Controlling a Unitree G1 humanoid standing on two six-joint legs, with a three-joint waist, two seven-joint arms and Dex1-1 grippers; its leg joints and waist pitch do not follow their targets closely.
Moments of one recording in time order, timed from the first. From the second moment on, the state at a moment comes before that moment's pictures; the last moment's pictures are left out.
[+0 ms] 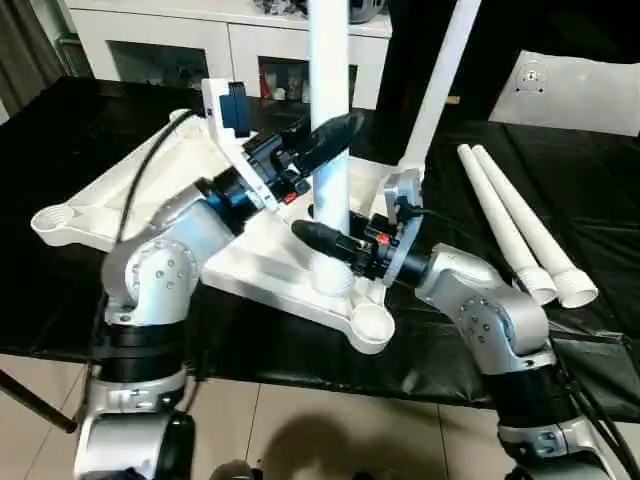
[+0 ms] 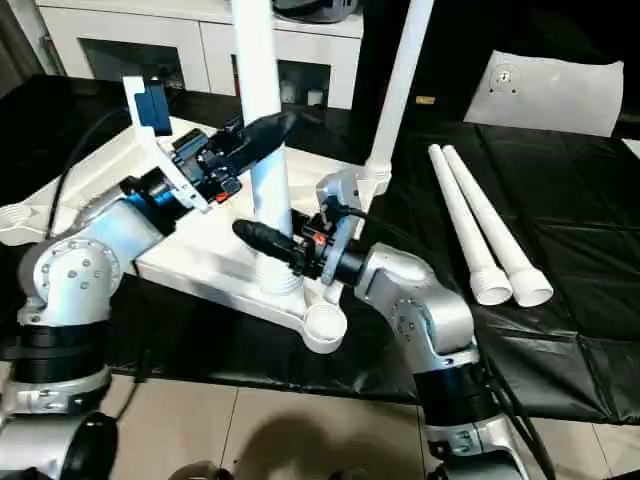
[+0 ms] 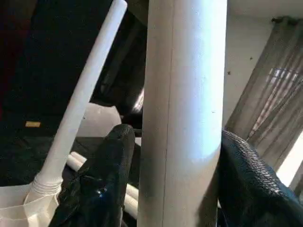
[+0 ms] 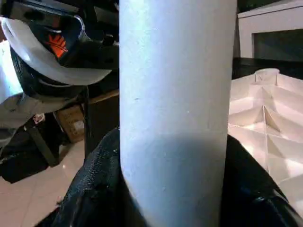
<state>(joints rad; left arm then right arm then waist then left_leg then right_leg) -0.63 0.16 0.13 -0.05 -0.76 0.69 -0.59 -0.46 -0.15 0.11 0.03 0.51 0.52 0.79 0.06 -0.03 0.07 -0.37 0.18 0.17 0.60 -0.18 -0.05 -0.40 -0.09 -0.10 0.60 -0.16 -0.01</state>
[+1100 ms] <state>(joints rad) -0.59 0.20 0.10 -0.06 -0.77 0.70 -0.65 -0.44 -0.21 0.11 0.01 0.51 0.52 0.82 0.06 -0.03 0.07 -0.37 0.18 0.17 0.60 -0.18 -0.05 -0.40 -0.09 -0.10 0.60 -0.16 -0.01</state>
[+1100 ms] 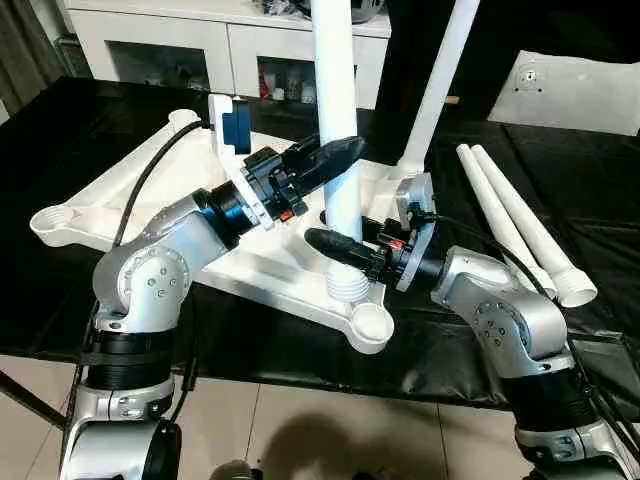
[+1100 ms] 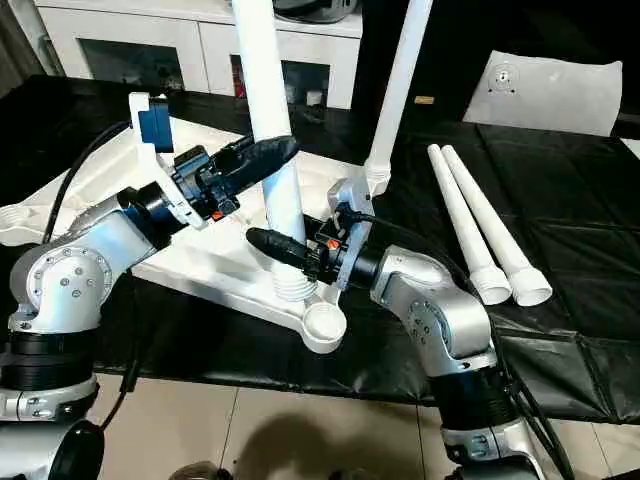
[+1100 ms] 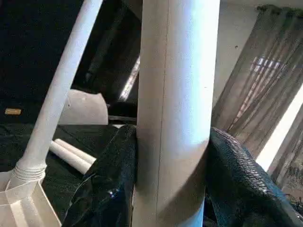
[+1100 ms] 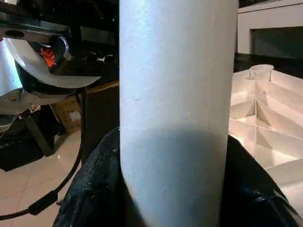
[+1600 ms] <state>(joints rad) -0.58 0.27 -0.01 -0.07 -0.66 0.54 -0.79 -0.44 -0.22 0.14 0.02 0.47 0.51 0.84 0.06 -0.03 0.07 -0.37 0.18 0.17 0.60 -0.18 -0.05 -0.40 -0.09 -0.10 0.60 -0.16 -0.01</state>
